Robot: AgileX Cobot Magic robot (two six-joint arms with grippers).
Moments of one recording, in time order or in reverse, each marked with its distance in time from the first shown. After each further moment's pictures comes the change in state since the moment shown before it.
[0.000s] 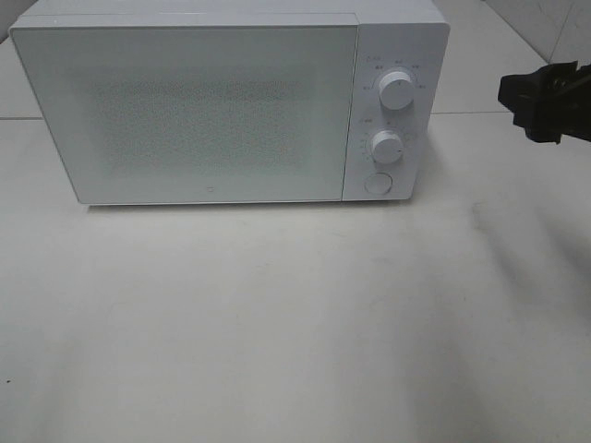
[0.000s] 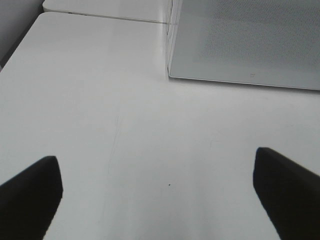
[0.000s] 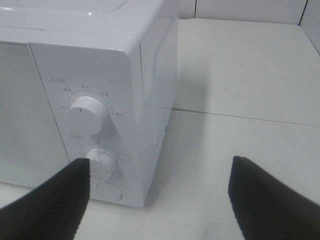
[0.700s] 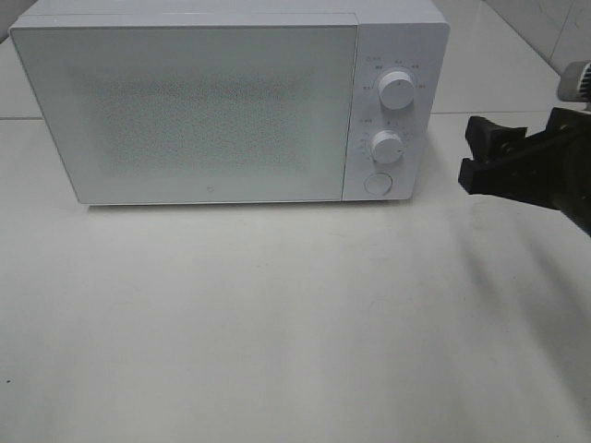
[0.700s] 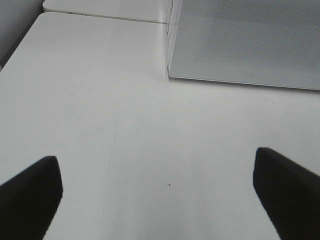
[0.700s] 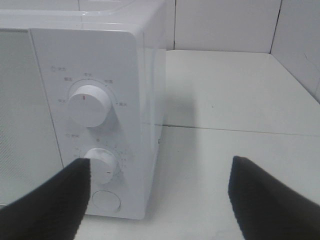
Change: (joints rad) left arm 0.000 0.000 0.000 0.000 0.000 0.000; right arm 0.326 0.214 0.214 0.627 -0.652 -0.422
